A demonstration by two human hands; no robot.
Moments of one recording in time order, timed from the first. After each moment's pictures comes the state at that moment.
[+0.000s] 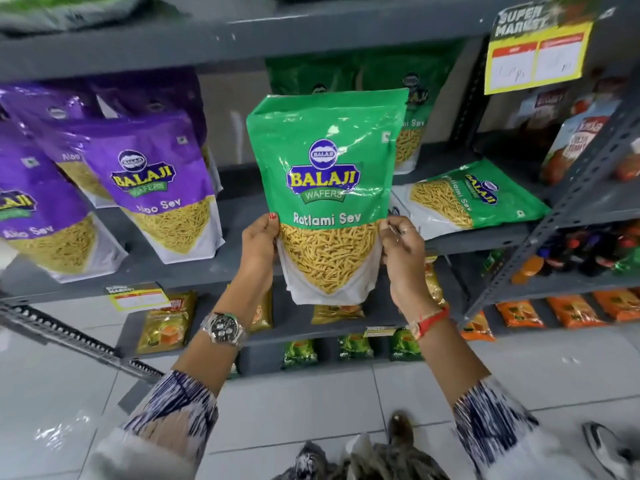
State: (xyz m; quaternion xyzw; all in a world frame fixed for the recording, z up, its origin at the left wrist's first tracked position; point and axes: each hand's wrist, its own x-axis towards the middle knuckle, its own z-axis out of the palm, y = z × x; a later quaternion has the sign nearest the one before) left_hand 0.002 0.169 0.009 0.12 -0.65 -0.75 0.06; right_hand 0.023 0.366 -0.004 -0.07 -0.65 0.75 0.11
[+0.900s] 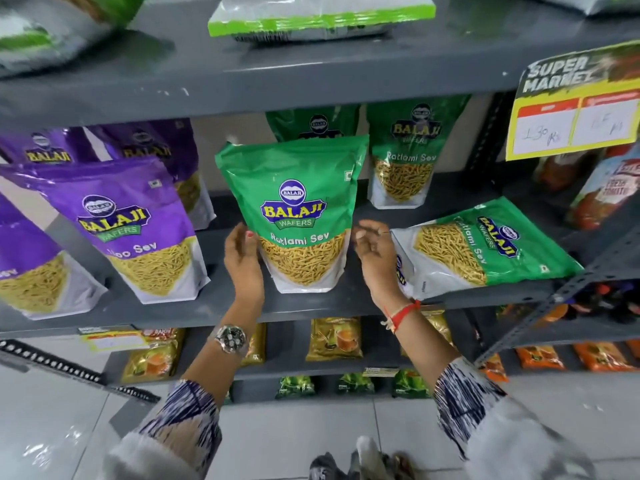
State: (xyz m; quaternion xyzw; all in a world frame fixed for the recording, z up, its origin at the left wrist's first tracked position) left_hand -0.094 0.162 -0.032 0.21 -0.62 -0.71 0.26; right_hand -0.098 0.355 -0.018 0.01 -0.69 0.72 0.10
